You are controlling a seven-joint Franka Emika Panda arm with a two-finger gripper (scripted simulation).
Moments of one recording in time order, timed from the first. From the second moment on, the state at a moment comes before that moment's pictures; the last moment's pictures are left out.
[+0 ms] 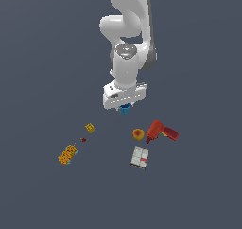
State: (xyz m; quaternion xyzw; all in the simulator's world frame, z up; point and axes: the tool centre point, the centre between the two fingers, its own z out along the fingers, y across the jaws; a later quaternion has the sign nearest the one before) arm -0.081 0.018 0.132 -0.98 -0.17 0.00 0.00
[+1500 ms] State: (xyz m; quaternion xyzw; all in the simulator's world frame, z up) arm -0.081 -0.050 0.402 -0.98 -0.17 0.00 0.00
